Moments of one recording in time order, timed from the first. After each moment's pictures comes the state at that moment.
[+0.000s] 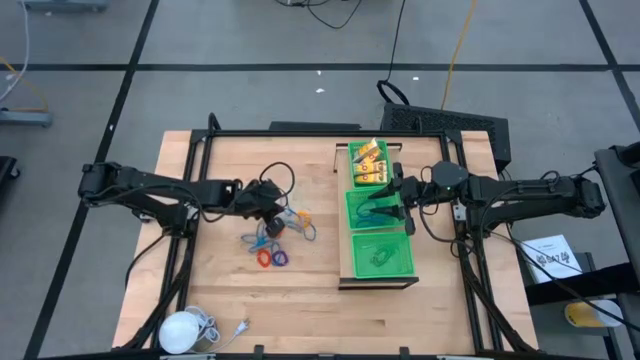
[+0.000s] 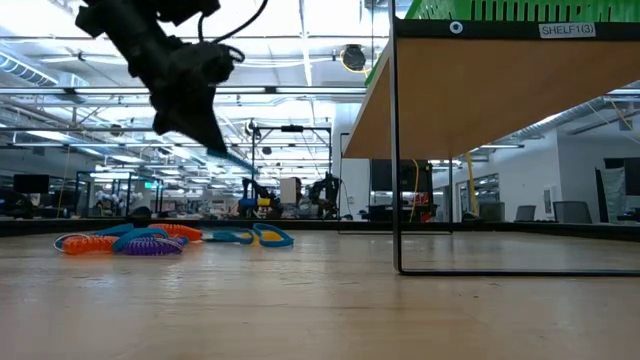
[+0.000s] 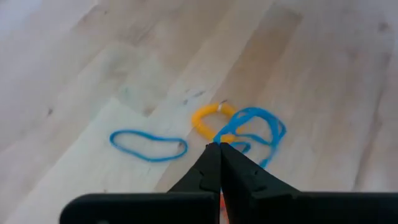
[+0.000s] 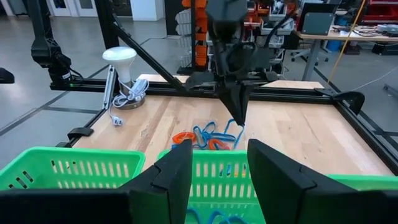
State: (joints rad) left arm 0.00 1.26 0.76 -0.37 -0.19 -0.50; right arm -0.10 0.88 0.60 0.14 -0.23 -0.03
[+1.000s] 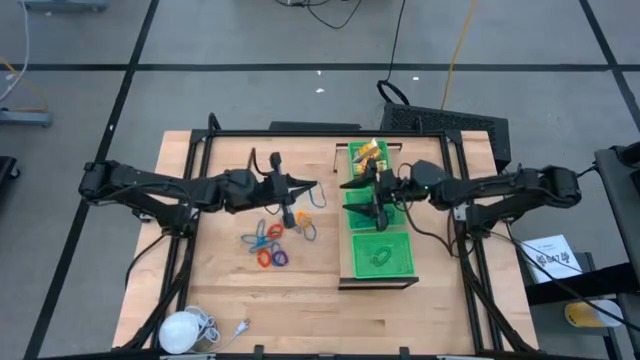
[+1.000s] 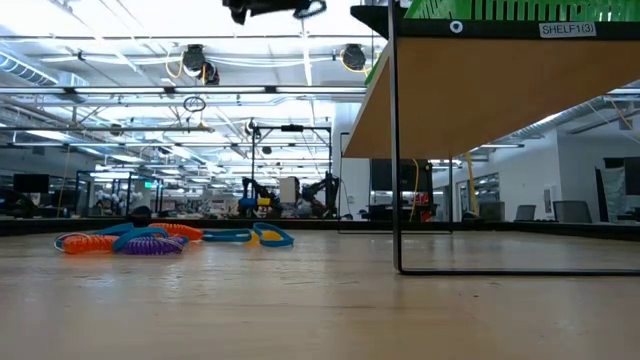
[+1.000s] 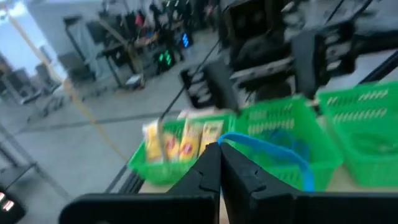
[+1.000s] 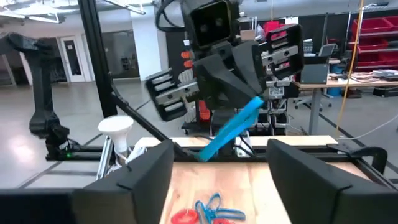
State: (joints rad) left arm -0.06 1.26 0.91 0.27 -0.31 0.24; right arm -0.10 1.24 0.68 0.67 -0.24 0.09
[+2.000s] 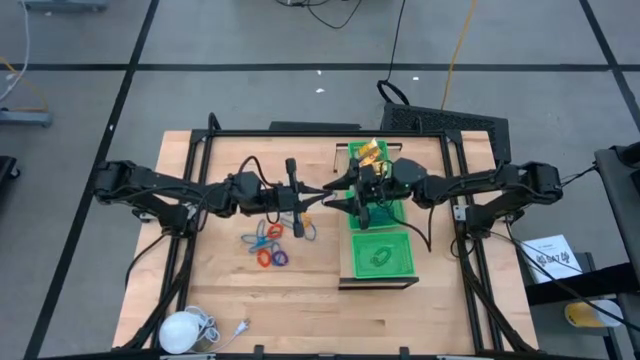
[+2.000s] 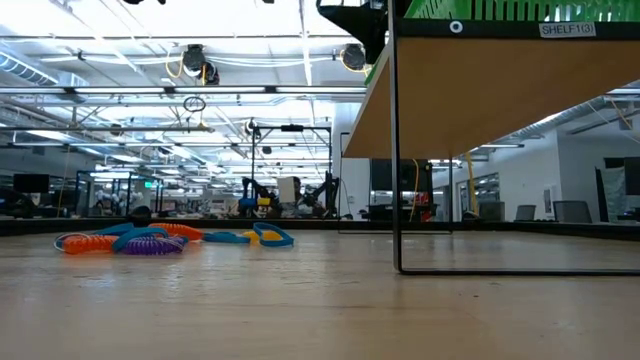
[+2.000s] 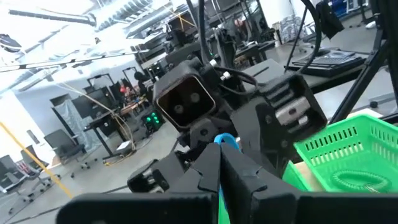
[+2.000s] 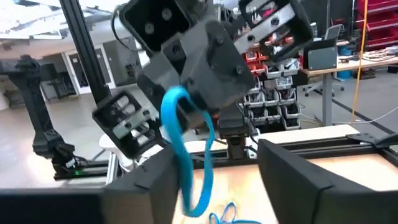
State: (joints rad) left arm -0.07 1.40 0.91 0.61 -0.15 0.46; right arm -0.09 1.41 0.82 0.70 -0.24 0.20
